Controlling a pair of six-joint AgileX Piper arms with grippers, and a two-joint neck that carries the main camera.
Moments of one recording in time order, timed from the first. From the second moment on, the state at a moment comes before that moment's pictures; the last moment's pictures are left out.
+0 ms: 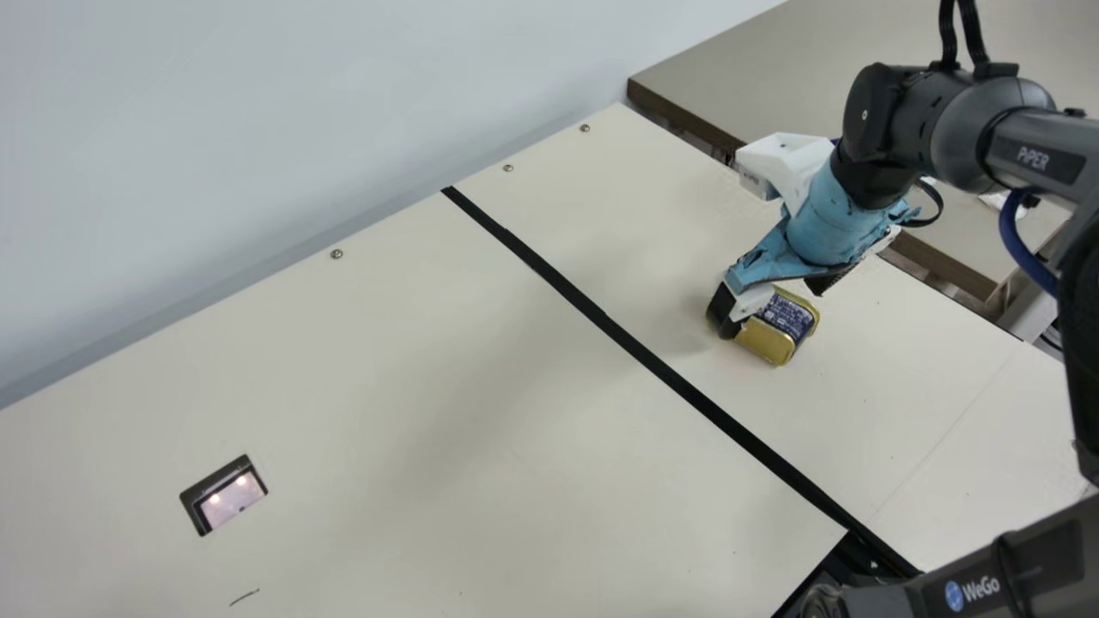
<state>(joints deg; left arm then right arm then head) -7.0 31.4 -17.9 1.3 13.6 8.4 -43.2 88.6 -59.2 -0.3 48.0 -29.8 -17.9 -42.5</state>
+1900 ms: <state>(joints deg) -7.0 31.4 -17.9 1.3 13.6 8.4 -14.1 57.7 -56.4 49.9 69.9 -39.6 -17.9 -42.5</state>
